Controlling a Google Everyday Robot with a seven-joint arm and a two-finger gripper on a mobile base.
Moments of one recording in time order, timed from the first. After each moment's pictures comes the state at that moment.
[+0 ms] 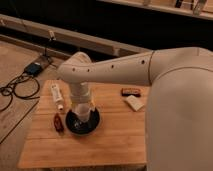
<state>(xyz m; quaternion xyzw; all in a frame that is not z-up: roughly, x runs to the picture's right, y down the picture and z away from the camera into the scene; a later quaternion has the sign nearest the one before) -0.107 0.101 0.703 -0.26 0.23 0.64 0.68</state>
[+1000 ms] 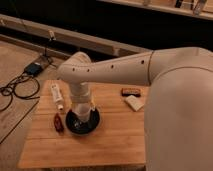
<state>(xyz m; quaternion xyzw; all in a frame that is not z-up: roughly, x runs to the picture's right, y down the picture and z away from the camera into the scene) -0.104 0.101 0.709 -0.26 0.24 0.64 0.69</state>
